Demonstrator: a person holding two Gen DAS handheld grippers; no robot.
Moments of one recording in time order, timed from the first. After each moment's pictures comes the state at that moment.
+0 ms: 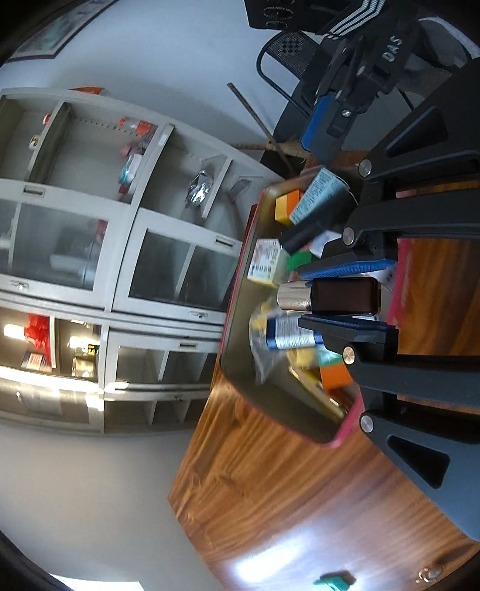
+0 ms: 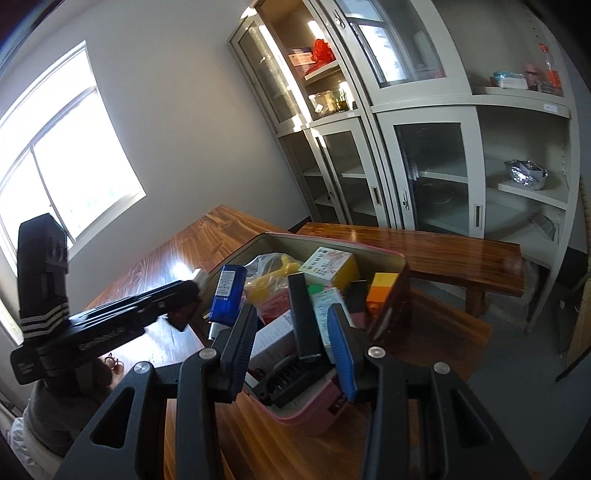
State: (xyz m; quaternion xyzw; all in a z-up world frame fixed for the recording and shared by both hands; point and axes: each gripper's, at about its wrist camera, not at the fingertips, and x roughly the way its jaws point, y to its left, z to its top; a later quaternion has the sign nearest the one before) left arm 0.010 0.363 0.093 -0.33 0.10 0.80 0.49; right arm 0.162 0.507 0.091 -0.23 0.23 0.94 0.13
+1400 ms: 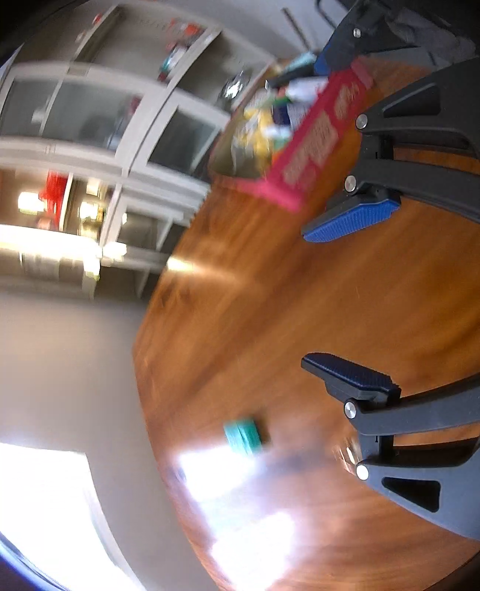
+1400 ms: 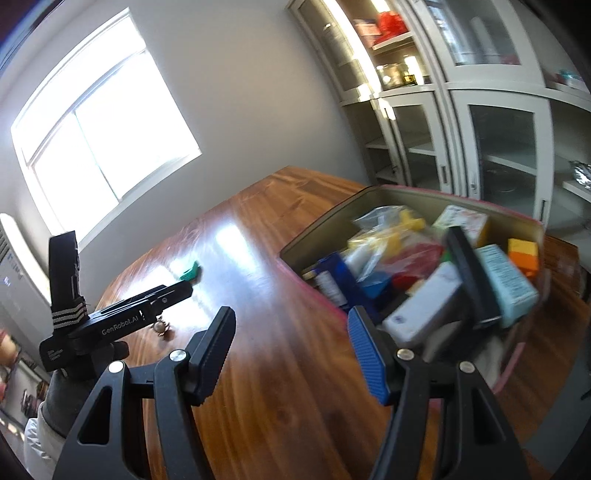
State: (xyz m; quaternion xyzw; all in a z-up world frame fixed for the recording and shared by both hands) left arm -0.054 0.178 0.064 -0.36 0.04 0.89 0.28; right arm 0.096 0.408 0.072 -0.28 0.21 0.94 0.00
